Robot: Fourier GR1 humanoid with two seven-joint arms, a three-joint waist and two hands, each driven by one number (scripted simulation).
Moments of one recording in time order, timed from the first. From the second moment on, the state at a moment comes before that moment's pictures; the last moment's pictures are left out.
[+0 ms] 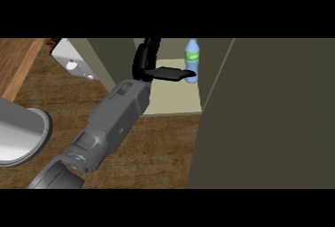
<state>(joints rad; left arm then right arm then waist) -1.12 0.00 -0.20 -0.30 0.59 0.21 -0.67 0.30 -0.33 0.49 -2.48 0.00 -0.19 0.13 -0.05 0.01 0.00</state>
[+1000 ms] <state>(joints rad) -0.50 0.10 -0.45 -1.07 0.59 0.25 -0.50 0.23 -0.46 0.53 -2.49 0.02 -0.13 0.25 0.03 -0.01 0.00</state>
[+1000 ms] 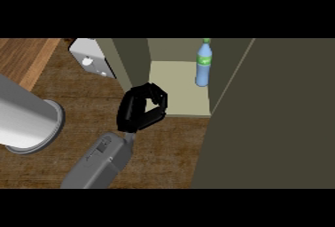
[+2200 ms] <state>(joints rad) 0.13 0.44 -0.34 -1.76 0.62 0.19 -0.45 -0.19 -0.19 0.92 -2.34 0.20 -0.21 0.65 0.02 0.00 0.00</state>
